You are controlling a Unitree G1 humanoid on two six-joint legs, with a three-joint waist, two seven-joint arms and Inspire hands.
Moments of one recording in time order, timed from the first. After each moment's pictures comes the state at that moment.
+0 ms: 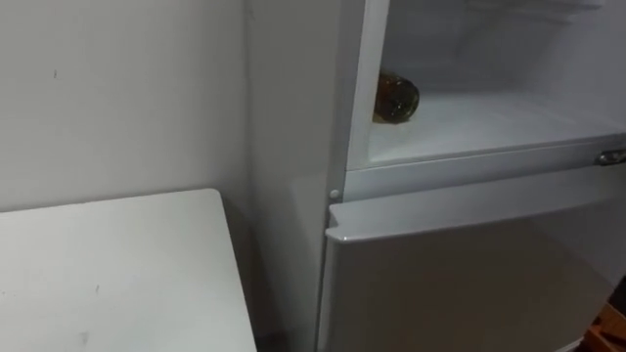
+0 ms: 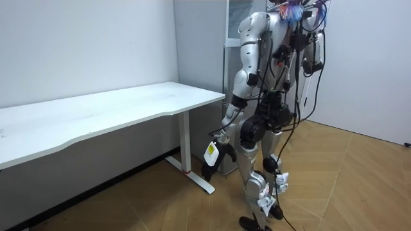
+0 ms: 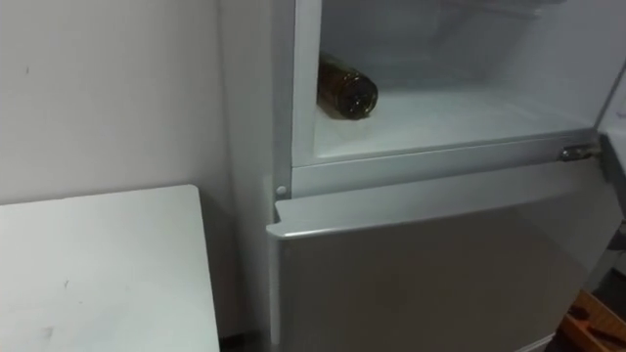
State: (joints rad) left arm 0.30 0.26 0.08 1.12 0.17 -0.01 0.13; right arm 0.20 -0.38 -0.56 -0.32 0.43 -0.19 -0.91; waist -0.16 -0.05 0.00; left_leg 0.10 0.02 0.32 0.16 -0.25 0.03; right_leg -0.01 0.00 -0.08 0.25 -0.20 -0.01
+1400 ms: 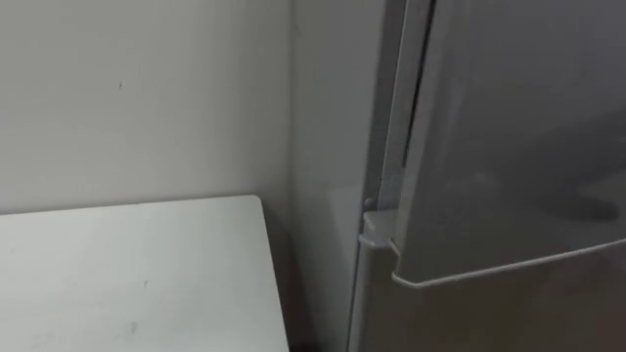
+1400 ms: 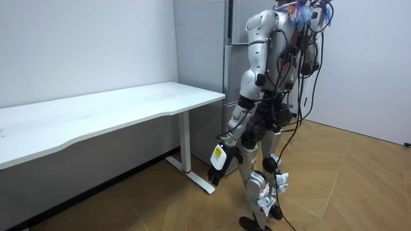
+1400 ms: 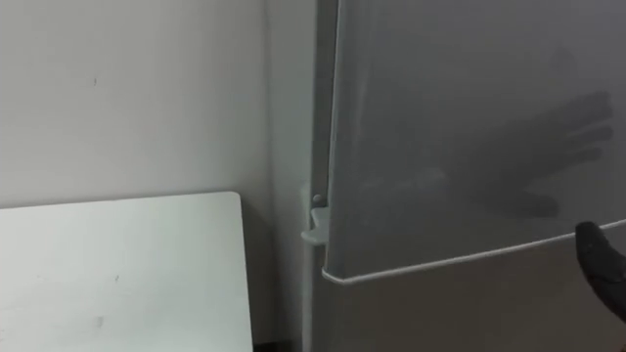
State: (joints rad) left arm 0.29 0.26 0.01 1.15 0.17 0.01 0.11; right arm 0.20 -0.37 -0.23 -0.37 0.15 -0.19 -0.70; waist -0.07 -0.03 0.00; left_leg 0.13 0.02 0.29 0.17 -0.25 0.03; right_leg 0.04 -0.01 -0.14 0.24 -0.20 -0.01
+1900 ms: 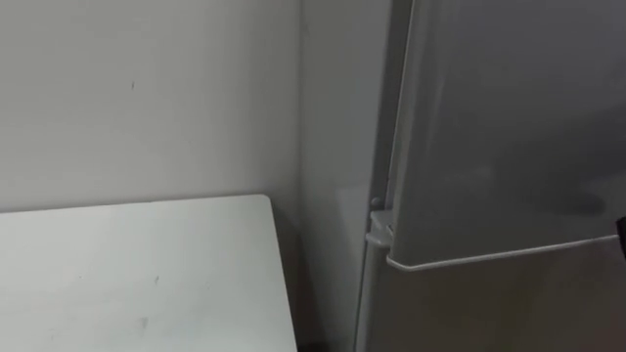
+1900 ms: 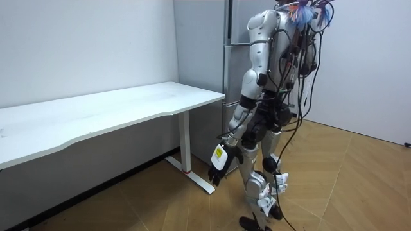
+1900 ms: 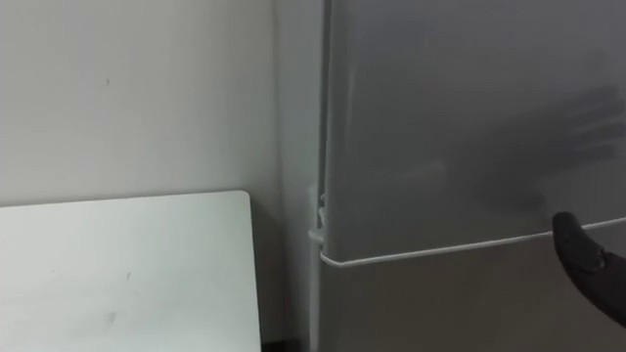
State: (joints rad) left arm 0.27 0.26 -0.01 1.16 0.17 0.00 0.11; right arm 0.17 -0.37 -0.21 -0.41 0.11 -0.20 -0.70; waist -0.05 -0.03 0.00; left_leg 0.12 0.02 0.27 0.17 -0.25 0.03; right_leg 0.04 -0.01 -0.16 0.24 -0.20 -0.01
